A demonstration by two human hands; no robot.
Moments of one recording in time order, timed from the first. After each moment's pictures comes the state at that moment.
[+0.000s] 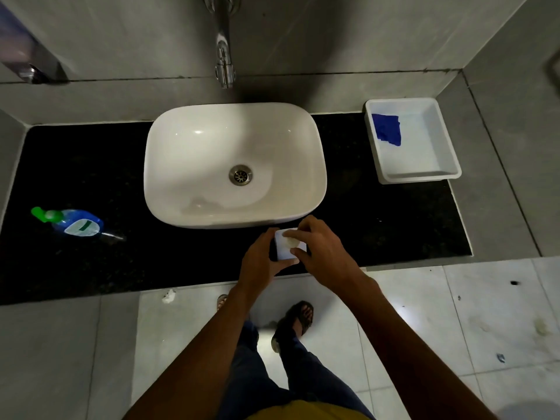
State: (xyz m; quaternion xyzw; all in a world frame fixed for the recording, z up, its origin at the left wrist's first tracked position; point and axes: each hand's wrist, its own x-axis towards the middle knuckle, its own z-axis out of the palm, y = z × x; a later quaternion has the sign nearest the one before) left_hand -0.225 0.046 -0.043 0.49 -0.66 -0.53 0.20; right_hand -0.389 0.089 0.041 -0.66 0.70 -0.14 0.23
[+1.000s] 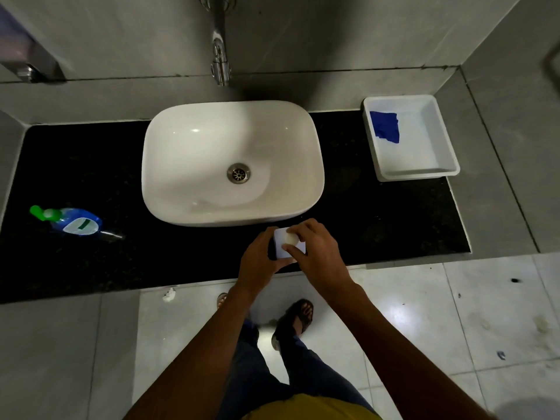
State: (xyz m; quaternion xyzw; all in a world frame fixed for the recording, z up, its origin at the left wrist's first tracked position) left_hand -0.229 0.052 -0.030 0.52 -0.64 -0.53 0.19; right_hand -0.378 0.101 0.031 -0.58 0.74 -0.23 0.24
